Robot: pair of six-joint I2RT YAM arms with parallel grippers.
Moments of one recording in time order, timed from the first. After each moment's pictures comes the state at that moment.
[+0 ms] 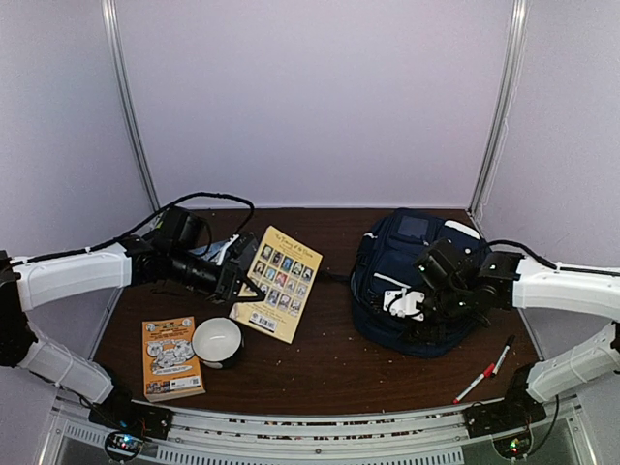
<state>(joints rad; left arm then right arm) -0.60 1.34 0.89 -0.32 0.74 -0.46 0.85 1.22 0.84 -0.67 0.01 -0.57</state>
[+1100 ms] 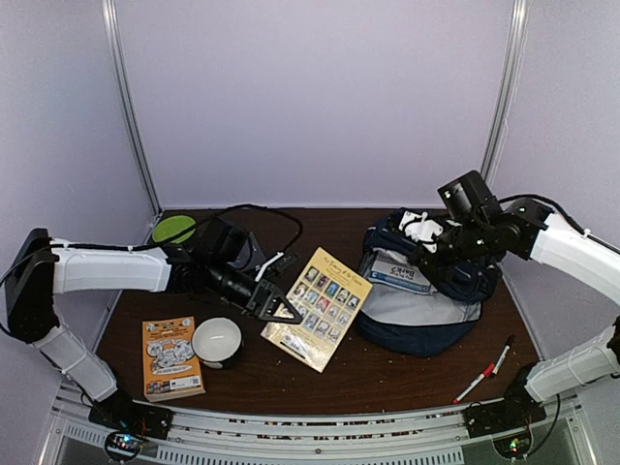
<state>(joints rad) -0.78 1.52 0.93 -0.16 0.90 -0.48 0.67 1.25 1.16 -0.77 0.01 -0.49</state>
